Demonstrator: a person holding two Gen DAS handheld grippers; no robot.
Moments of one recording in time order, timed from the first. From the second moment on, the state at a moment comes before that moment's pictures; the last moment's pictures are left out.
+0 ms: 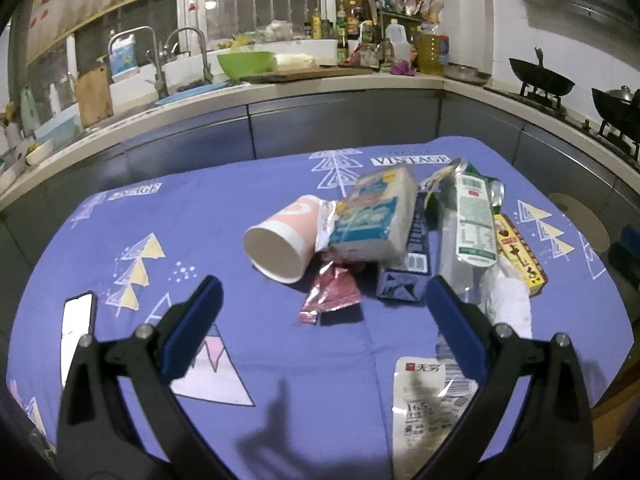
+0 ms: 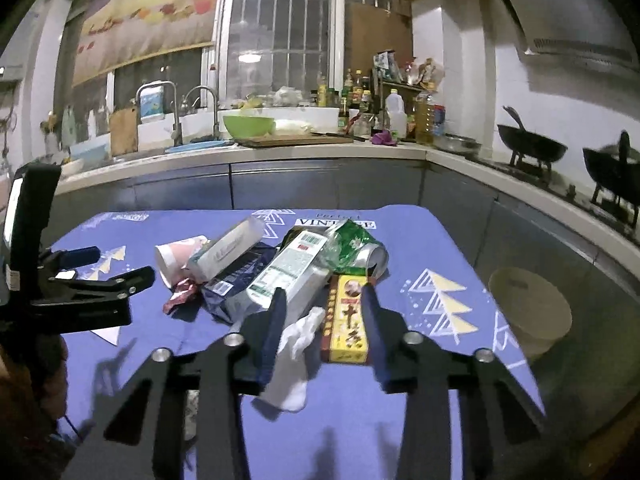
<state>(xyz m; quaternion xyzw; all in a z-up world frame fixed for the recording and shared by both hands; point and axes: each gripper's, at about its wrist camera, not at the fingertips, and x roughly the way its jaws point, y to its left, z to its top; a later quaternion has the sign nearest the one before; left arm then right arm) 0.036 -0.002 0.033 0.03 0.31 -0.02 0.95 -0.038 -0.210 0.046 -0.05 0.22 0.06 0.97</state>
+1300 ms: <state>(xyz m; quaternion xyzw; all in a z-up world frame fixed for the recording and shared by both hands) 0.011 -0.009 -0.009 0.02 0.39 -0.22 0.89 0.021 -0.223 0.025 0.07 0.31 0.12 0.94</state>
